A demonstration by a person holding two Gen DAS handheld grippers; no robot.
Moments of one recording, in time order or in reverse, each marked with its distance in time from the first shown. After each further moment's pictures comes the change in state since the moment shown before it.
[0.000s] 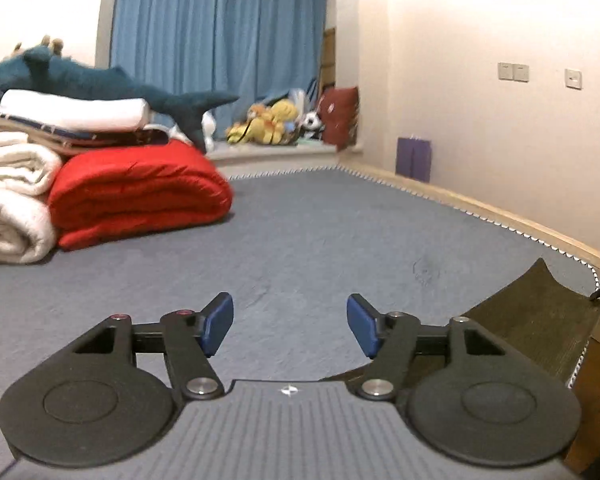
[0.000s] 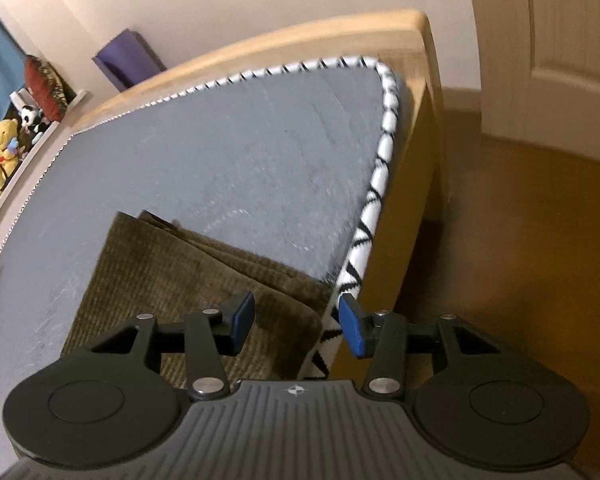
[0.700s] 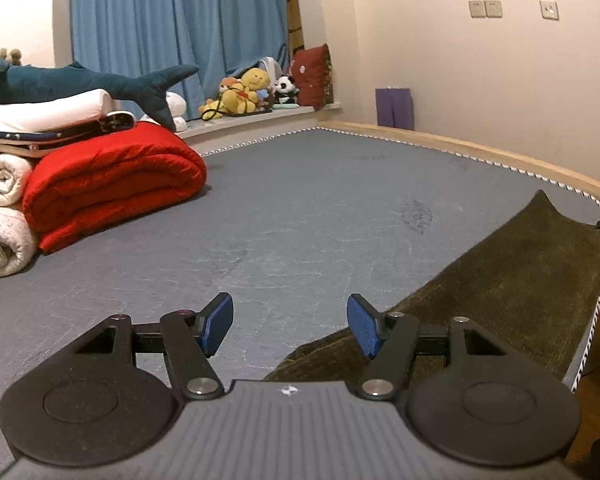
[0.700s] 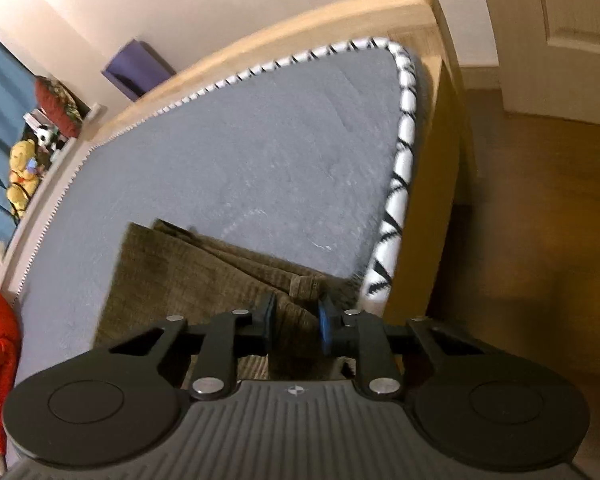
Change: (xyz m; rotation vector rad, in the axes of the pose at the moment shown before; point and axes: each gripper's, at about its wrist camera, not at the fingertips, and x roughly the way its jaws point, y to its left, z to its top) left arm 0.051 -0.041 -0.024 0.120 0.102 -0.011; right arm 0.011 0.000 0.002 0.067 -0.006 0.103
